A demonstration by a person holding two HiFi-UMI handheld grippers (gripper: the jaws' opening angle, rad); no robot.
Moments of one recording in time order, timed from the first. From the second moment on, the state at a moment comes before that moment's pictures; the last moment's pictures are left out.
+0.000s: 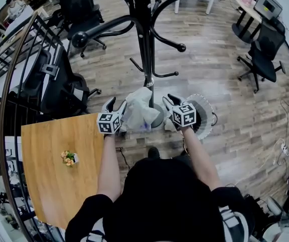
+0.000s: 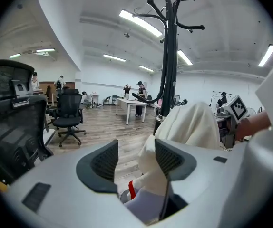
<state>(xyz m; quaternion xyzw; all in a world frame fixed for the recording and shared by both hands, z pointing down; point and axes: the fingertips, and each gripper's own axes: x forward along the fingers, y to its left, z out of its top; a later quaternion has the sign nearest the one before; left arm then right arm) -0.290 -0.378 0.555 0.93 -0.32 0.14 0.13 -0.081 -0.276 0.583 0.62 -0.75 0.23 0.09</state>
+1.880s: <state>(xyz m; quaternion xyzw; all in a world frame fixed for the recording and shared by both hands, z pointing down) -0.285 -0.212 0.555 0.89 -0.41 0.13 0.15 -0.046 -0.136 0.604 0.55 -0.79 0.24 0.12</state>
